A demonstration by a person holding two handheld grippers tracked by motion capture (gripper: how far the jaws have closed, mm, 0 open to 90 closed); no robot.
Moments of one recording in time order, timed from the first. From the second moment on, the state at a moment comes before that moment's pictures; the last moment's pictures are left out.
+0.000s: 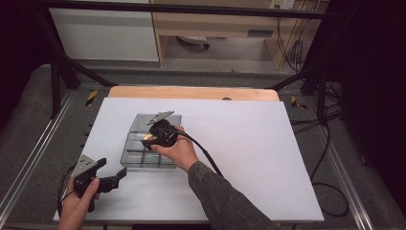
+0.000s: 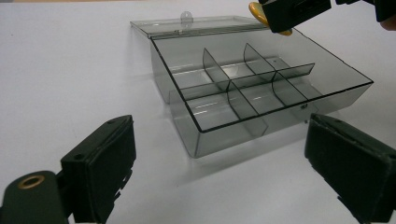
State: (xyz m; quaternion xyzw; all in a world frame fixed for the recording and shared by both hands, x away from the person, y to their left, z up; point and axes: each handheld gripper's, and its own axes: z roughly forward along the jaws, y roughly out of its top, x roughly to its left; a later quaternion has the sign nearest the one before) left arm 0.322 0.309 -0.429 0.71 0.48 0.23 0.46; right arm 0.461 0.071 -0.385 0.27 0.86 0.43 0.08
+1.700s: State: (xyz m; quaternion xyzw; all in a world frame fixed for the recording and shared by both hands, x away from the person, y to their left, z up) left arm 0.322 0.308 -0.429 0.72 0.47 0.23 0.46; right arm 0.460 0.071 -0.407 0.28 0.86 0.42 0.05
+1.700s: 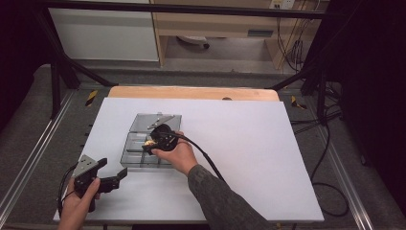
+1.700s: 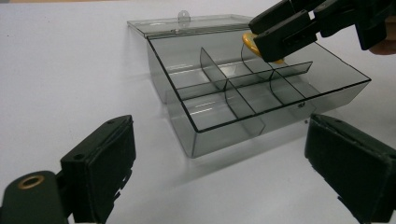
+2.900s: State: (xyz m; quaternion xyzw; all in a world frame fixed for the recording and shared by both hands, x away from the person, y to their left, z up) left arm 0.322 0.308 -0.430 0.72 0.48 0.23 0.46; right arm 0.448 0.073 -0.416 0.29 0.86 0.41 0.02
